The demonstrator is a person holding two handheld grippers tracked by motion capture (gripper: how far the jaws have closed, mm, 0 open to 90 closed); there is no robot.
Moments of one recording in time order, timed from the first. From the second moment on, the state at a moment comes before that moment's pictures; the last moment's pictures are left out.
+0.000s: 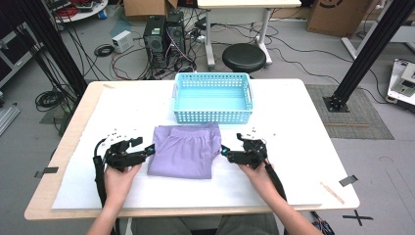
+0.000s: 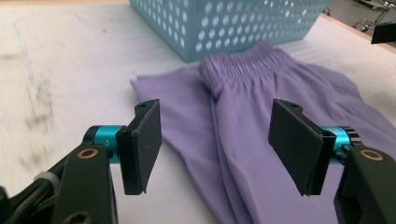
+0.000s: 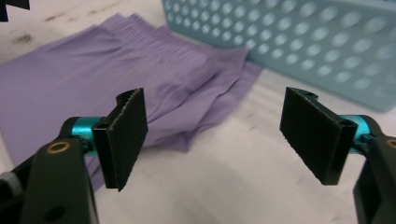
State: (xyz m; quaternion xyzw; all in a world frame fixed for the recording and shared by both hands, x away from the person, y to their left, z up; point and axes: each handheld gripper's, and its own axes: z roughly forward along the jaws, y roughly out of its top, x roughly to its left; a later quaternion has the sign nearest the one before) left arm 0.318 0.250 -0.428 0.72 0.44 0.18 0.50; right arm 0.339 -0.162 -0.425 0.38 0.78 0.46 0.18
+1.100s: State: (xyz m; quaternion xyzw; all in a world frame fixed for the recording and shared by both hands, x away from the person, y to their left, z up) left arm 0.308 0.228 -0.452 0.75 0.48 0.11 0.43; right arm 0.329 -0.099 -0.449 0.38 0.84 0.37 0.11
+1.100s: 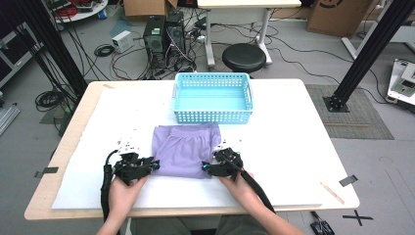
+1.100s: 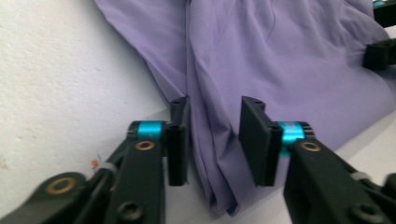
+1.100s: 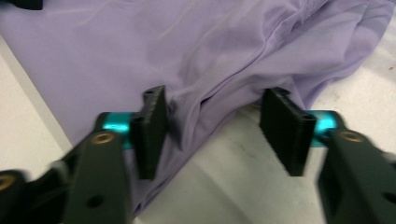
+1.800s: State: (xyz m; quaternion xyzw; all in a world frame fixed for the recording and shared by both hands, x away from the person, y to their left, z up) left arm 0.310 0.185 -0.452 0.78 0.44 0.06 0.44; right arm 0.318 -0.136 -0.443 0.37 0.85 0.37 0.09
